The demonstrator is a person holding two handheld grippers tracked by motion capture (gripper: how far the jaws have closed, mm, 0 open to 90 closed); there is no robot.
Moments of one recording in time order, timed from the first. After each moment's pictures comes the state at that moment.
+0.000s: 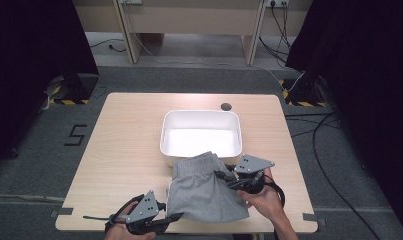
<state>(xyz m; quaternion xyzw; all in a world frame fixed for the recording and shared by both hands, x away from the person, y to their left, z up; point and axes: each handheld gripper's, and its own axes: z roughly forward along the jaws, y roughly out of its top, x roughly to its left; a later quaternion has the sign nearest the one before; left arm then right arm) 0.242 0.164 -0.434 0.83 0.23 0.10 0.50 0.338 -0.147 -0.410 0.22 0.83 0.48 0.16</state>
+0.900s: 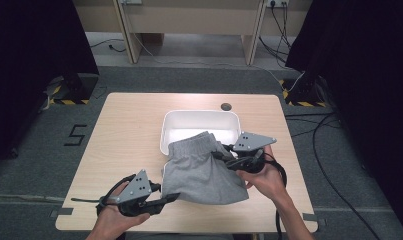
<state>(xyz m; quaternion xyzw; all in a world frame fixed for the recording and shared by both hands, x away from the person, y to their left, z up) 0.266 0.172 -0.379 0.82 0.23 0.13 0.52 0.365 -0.139 -0.353 0.19 0.83 0.49 0.17</state>
